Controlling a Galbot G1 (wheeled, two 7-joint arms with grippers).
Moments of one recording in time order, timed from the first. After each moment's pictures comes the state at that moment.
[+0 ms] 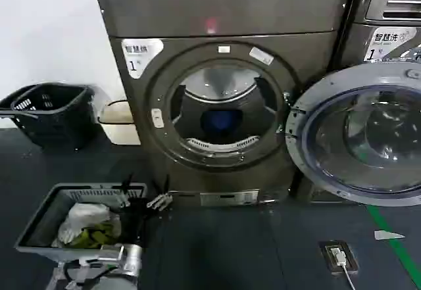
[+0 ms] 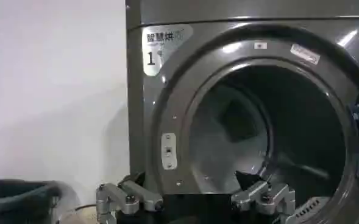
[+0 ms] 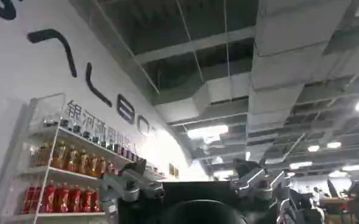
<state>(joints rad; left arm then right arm) 1.40 -1.30 -0.36 -2.22 -0.08 0.15 -0.22 -1.79 0.73 2.52 1.67 0.76 -0.39 0.09</state>
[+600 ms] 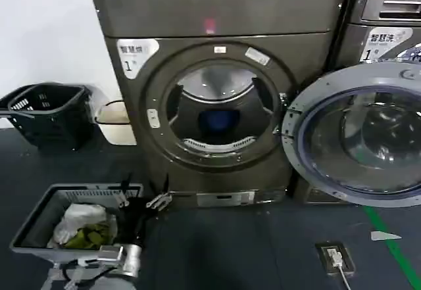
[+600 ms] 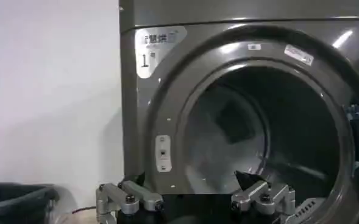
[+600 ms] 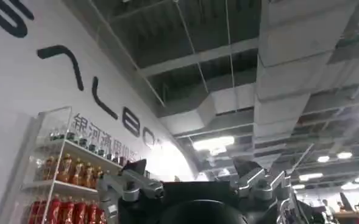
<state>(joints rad) 1.41 -1.30 -0.36 -2.23 -0.07 0.15 -0.22 -1.80 0.73 2.51 1.68 0.79 -0.33 0.08</state>
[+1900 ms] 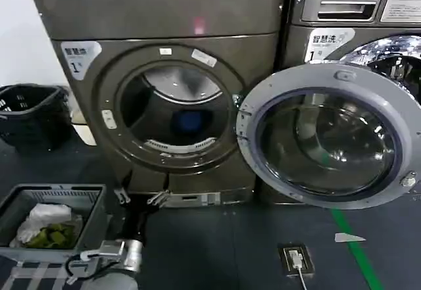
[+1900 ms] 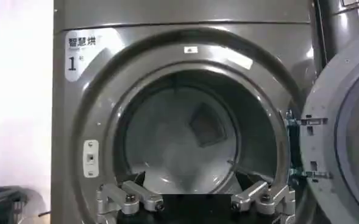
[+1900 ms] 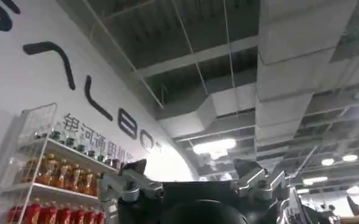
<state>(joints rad) 1.37 -1.30 -0.37 -2.20 -0.09 0.16 -0.22 -1.79 0.74 2.51 1.69 0.79 -0.31 0.07</state>
